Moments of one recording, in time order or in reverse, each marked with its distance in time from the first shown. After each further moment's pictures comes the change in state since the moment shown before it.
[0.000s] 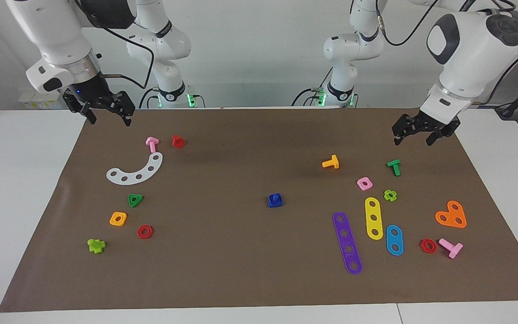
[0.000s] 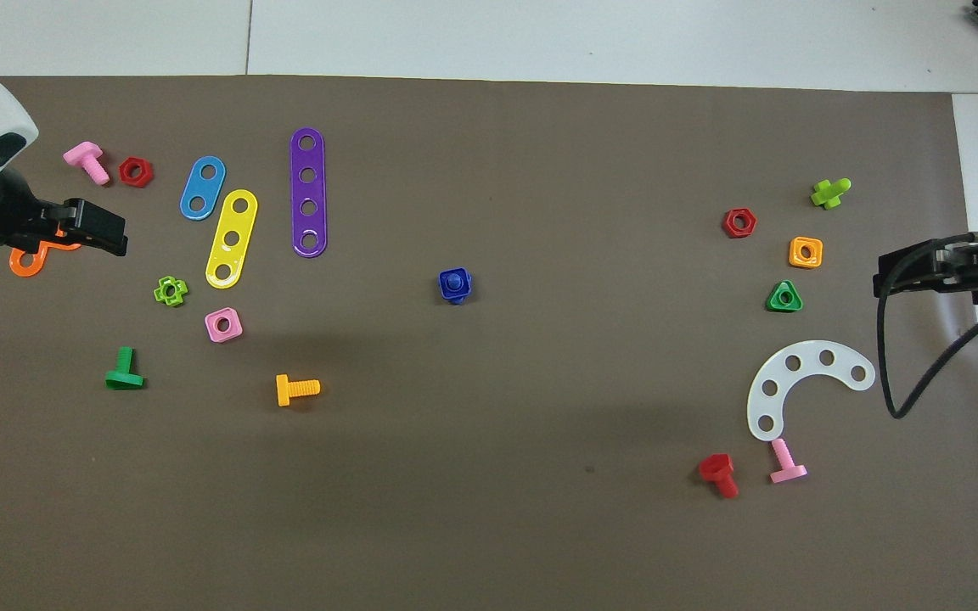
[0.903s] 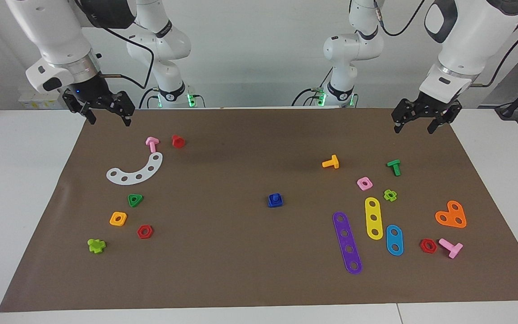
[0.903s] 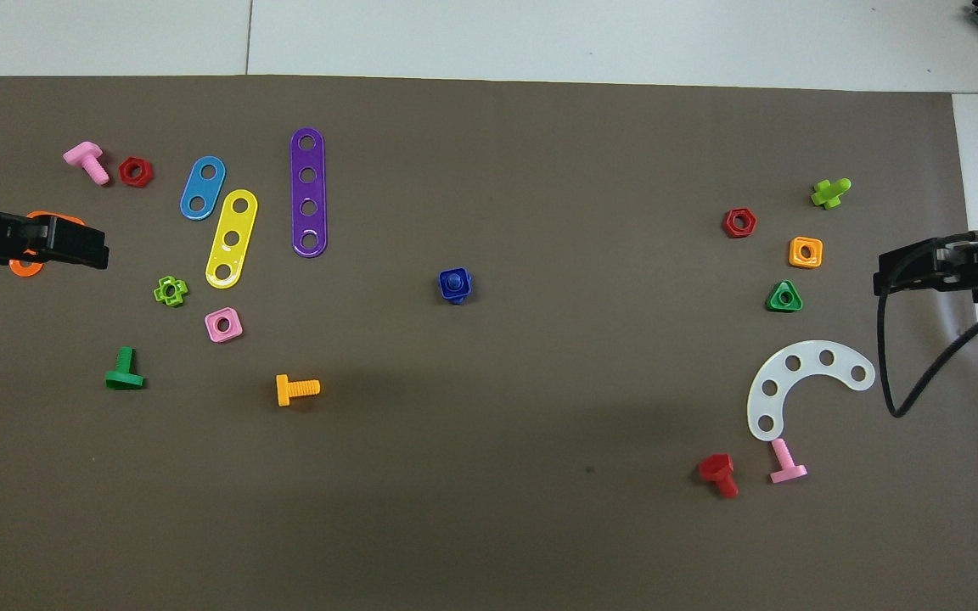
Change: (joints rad) left arm -0.004 -0.042 -0.005 -0.005 0.001 0.022 -0.002; right arm 0.000 0.000 0.000 0.000 0.000 0.006 0.000
